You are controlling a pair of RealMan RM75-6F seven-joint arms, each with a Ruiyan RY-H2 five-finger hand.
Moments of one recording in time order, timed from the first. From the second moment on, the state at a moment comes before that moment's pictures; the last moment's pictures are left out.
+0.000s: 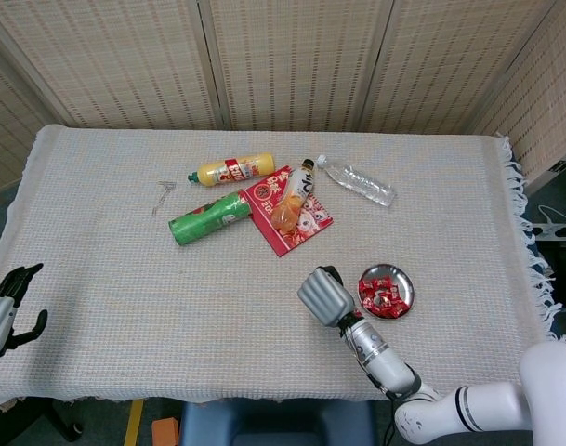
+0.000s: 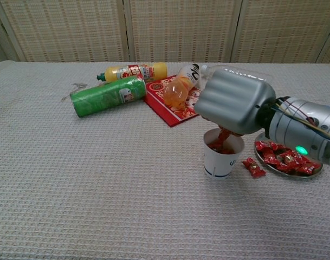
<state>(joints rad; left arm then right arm) -0.19 -1.07 -0.04 -1.45 1.45 1.31 -0.34 0.85 -1.57 0.00 -1.72 -1.06 1.16 -1.46</state>
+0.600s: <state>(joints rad) -0.19 -1.07 -0.04 -1.45 1.45 1.30 -0.34 0.86 -1.57 -0.01 -1.74 -1.03 1.18 -1.47</state>
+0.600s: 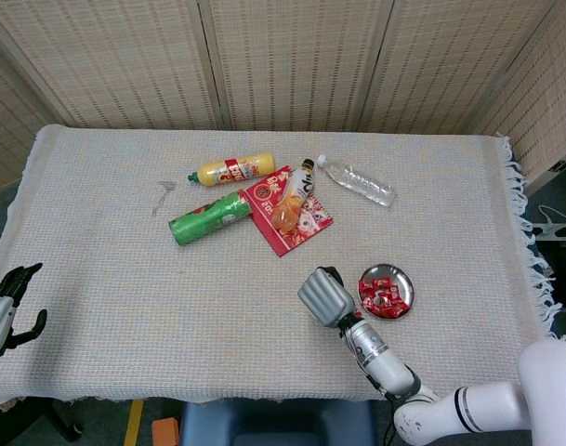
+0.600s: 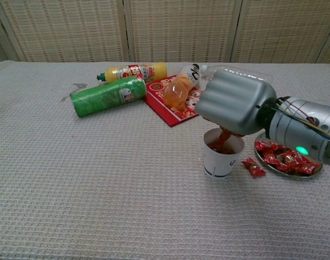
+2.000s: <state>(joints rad) -0.19 -1.07 -0.04 -1.45 1.45 1.30 -0.35 0.86 -1.54 -0.04 -1.79 -1.06 1.20 -1.46</state>
